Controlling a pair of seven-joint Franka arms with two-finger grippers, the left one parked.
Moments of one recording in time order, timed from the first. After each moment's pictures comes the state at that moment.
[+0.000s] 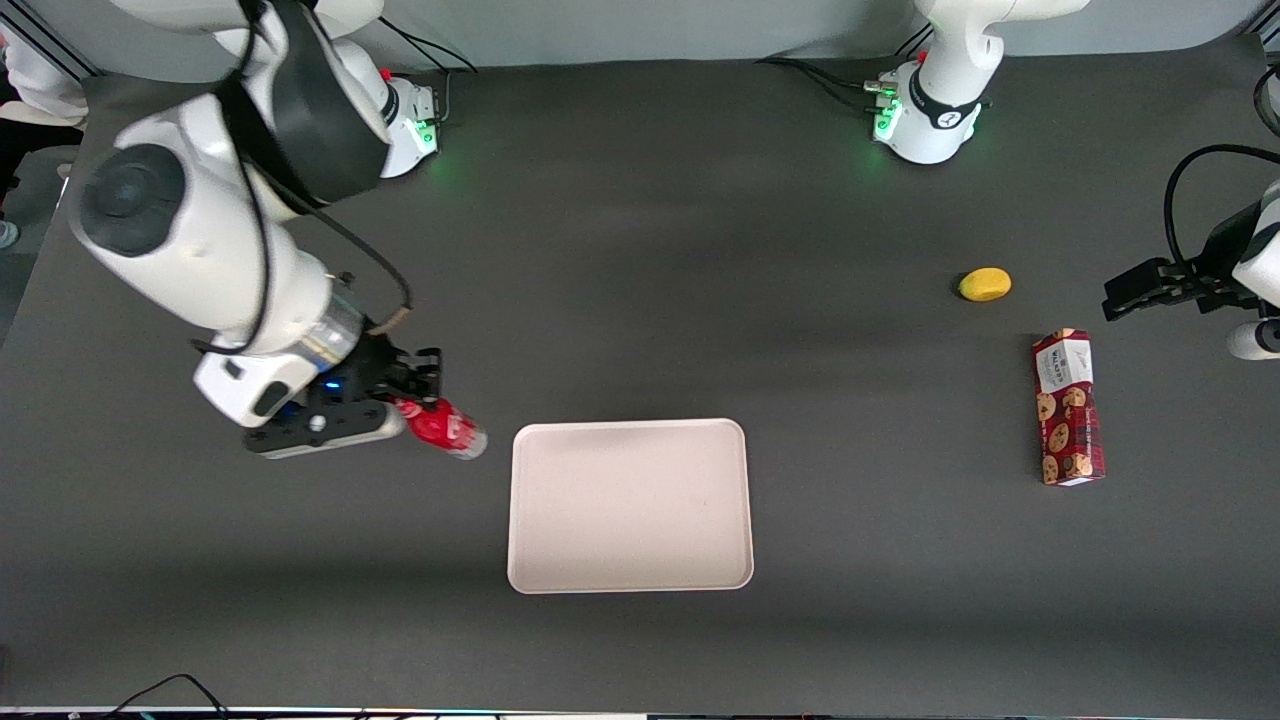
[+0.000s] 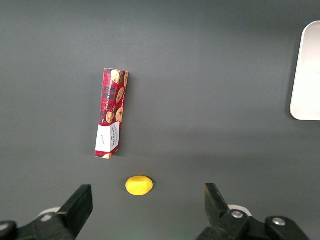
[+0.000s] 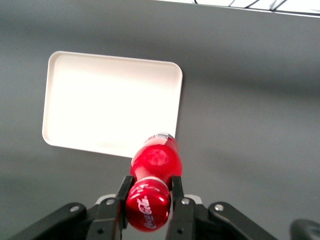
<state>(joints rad) 0.39 0.46 0.01 -1.22 0.04 1.80 0.28</state>
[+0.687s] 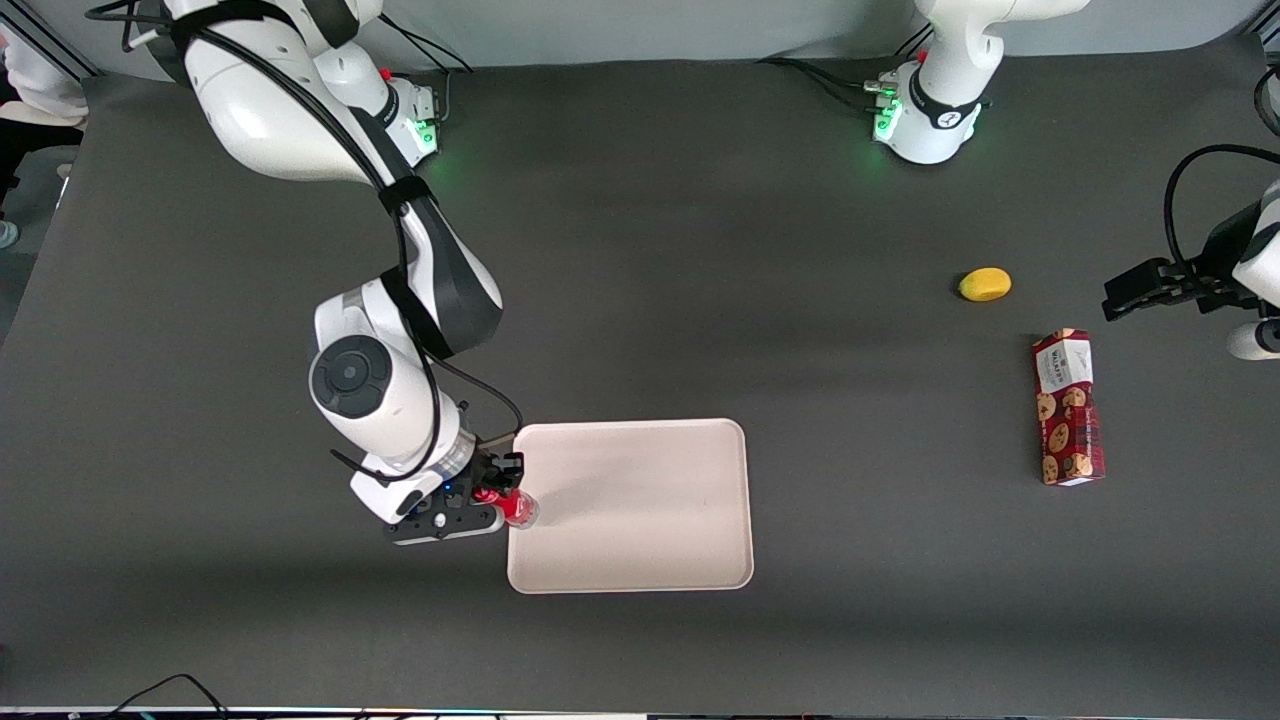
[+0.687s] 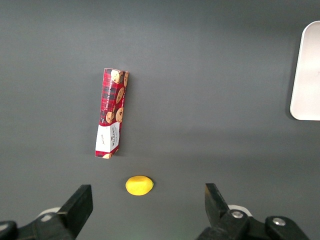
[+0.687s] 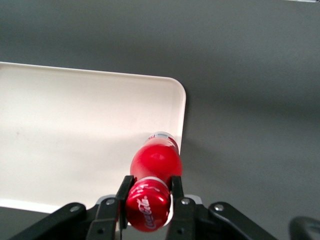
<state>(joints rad) 0.40 0.72 0.00 -1.24 0.00 2.09 0.30</state>
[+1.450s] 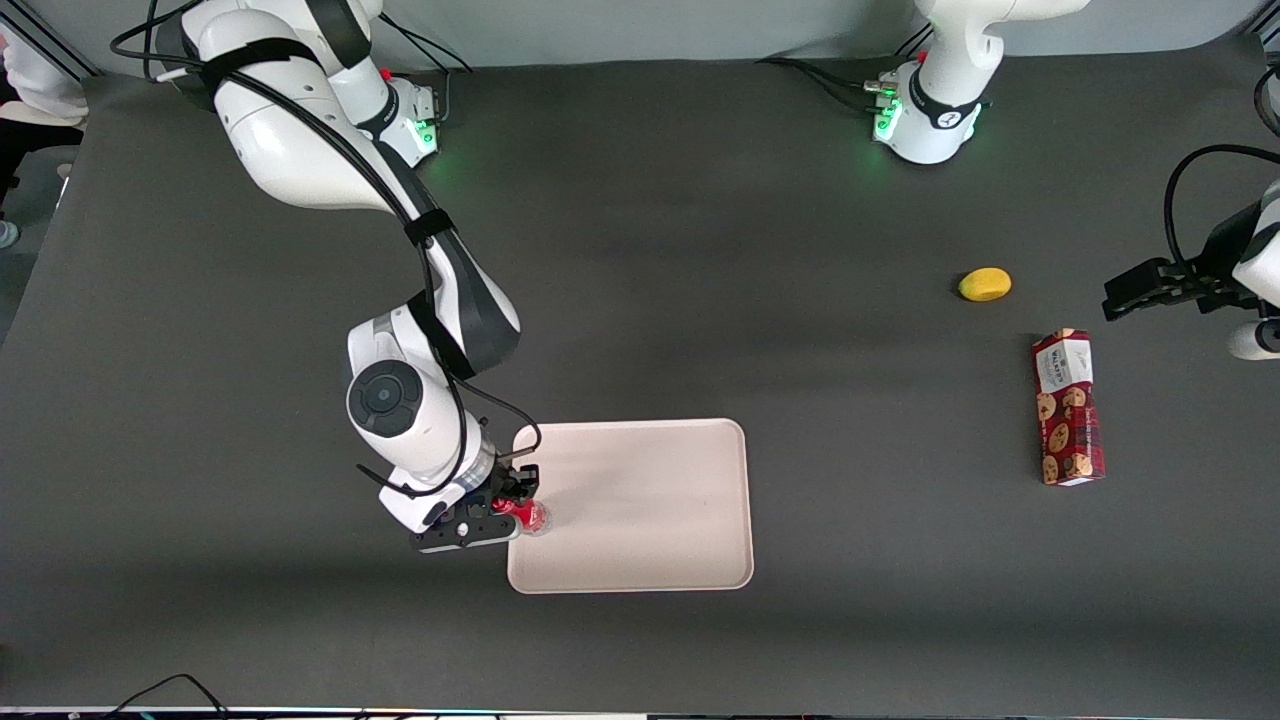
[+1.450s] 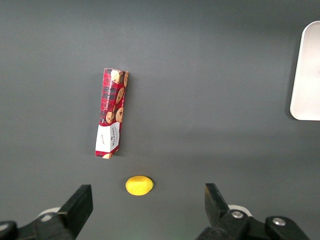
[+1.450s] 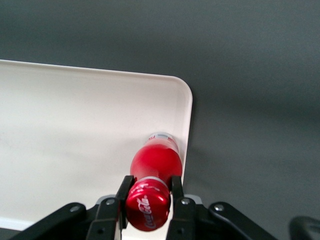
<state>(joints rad) 0.41 0.78 0.00 -1.24 0.00 2.17 0.30</state>
